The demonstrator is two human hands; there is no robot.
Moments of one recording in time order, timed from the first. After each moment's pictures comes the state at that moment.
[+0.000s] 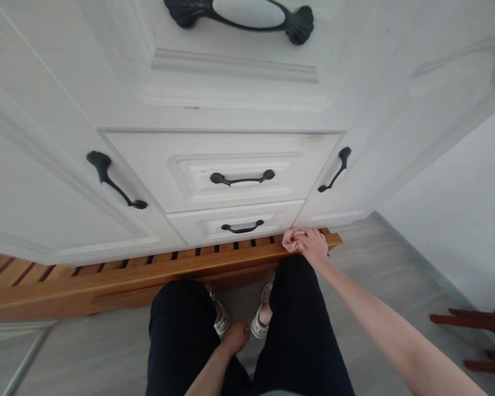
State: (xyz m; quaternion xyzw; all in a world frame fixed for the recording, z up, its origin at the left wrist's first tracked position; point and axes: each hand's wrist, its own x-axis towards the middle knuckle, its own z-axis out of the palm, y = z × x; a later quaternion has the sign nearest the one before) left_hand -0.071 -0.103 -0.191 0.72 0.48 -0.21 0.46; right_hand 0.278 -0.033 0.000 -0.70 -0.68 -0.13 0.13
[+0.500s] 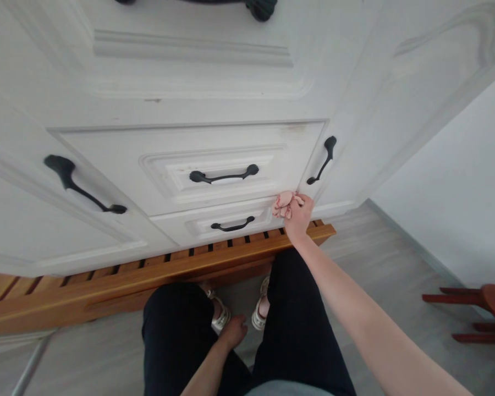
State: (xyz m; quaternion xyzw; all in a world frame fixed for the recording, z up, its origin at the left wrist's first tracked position) left_hand -0.073 -0.103 -0.192 0.72 0.47 -0.22 0.45; right_hand 0.247 0.037 0.041 -0.73 -0.50 -0.17 0.44
